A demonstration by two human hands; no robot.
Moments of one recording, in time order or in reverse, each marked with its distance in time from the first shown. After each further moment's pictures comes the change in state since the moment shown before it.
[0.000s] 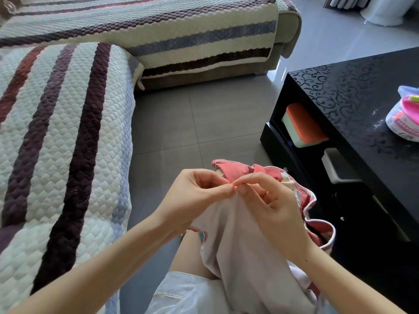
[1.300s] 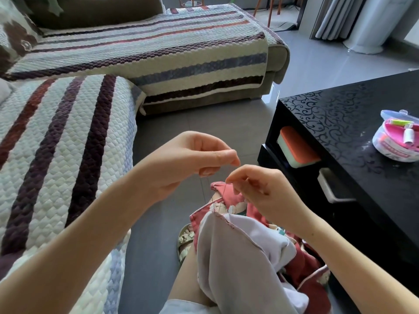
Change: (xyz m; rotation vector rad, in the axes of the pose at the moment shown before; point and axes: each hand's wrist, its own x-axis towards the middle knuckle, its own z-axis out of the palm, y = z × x) left_hand 0.022 0.094 -0.028 0.150 -0.340 0.216; right_hand 0.056 -0.021 -0.024 -0.192 -0.230 -0.038
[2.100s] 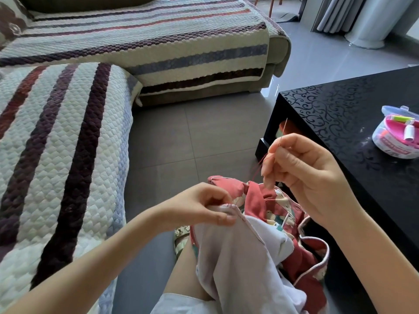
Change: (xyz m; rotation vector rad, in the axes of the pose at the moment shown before) left_hand -0.003 -0.090 0.025 0.038 -0.247 -0.147; right_hand -0.004 -0.025 -0.036 0.640 0.122 0.082
